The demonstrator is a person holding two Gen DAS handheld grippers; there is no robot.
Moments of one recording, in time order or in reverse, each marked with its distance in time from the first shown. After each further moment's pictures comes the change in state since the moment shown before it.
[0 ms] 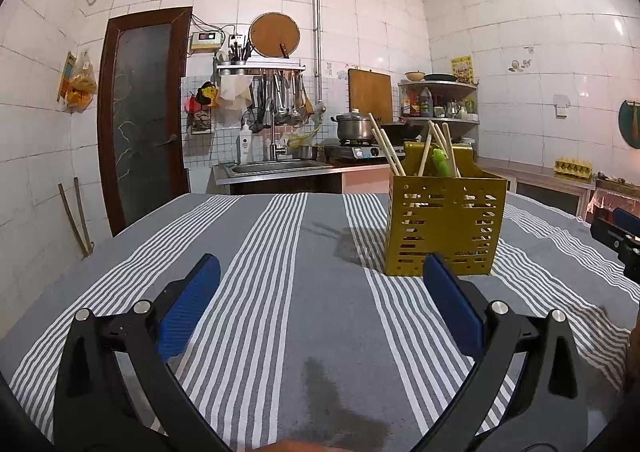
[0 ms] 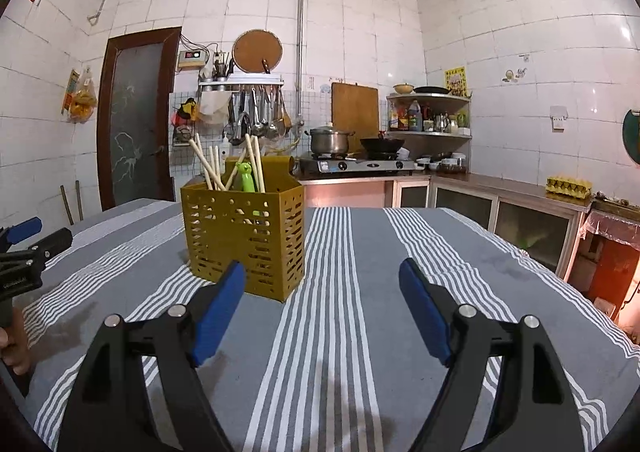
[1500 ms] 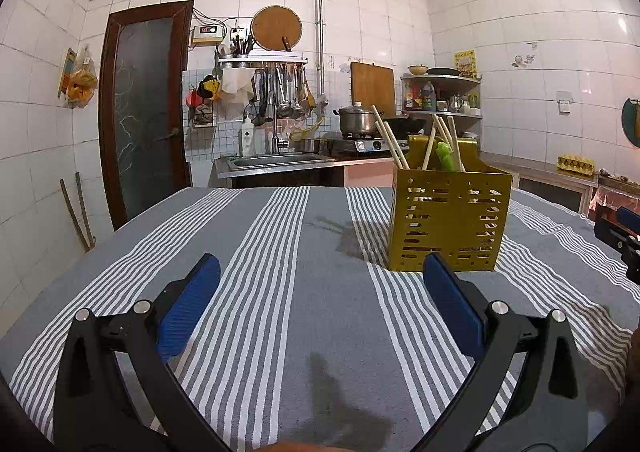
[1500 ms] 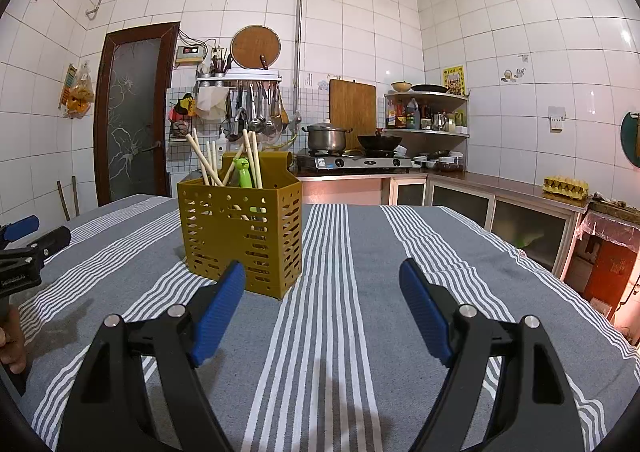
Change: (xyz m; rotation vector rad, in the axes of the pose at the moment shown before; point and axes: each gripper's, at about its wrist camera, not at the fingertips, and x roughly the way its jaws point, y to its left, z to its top) left arm 0.006 -0.001 -0.002 0.000 0.023 0.011; right arm -0.002 0.000 -0.001 -0.014 -0.002 -0.008
